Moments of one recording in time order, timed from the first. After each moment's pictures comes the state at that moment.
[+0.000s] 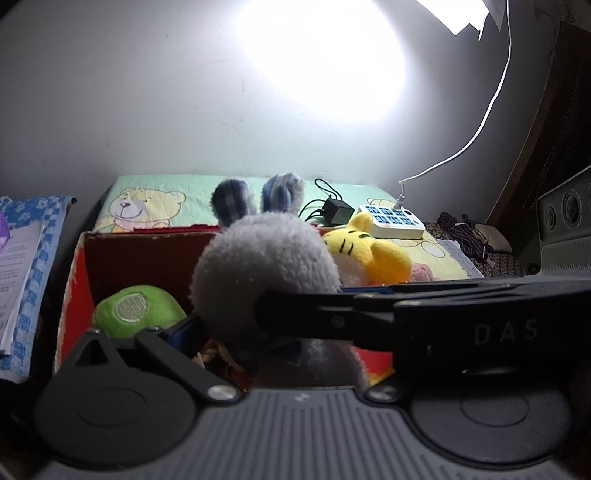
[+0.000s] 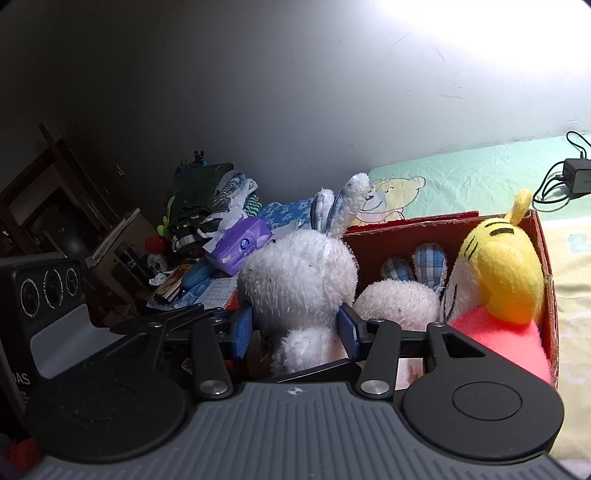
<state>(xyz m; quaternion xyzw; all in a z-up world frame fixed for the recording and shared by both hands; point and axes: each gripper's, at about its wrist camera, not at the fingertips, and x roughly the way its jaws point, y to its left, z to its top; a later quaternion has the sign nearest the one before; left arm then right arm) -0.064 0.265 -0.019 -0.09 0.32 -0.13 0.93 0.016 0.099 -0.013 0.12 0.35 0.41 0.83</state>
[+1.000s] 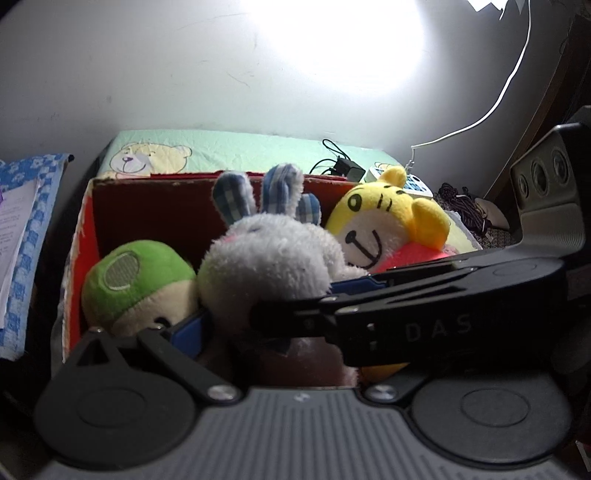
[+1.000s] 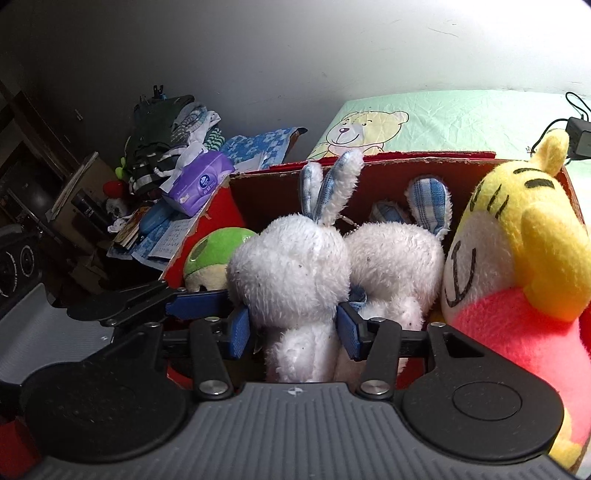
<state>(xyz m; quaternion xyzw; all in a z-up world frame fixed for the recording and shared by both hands) -0.050 0.295 -0.043 -0.10 0.37 -0.14 0.91 0.034 0.139 -0.039 0.06 0.44 0.38 0.81</state>
